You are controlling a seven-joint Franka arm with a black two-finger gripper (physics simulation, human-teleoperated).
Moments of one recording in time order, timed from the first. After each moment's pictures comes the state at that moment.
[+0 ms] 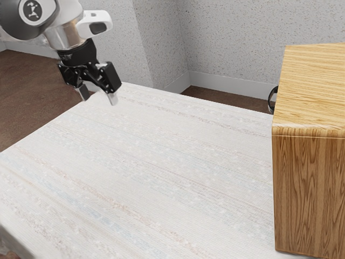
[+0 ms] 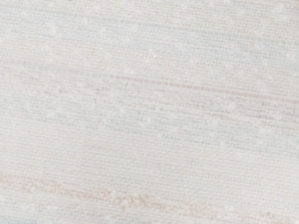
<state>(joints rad) -0.04 0.02 0.22 -1.31 0.01 1.45 0.03</state>
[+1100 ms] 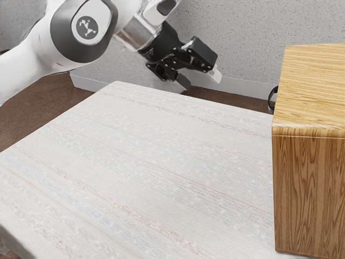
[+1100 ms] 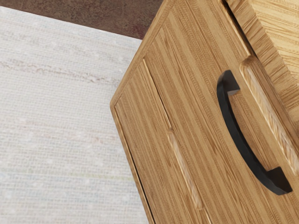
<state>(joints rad) -0.10 0.04 0.02 -1.41 -0.32 1.95 -0.11</state>
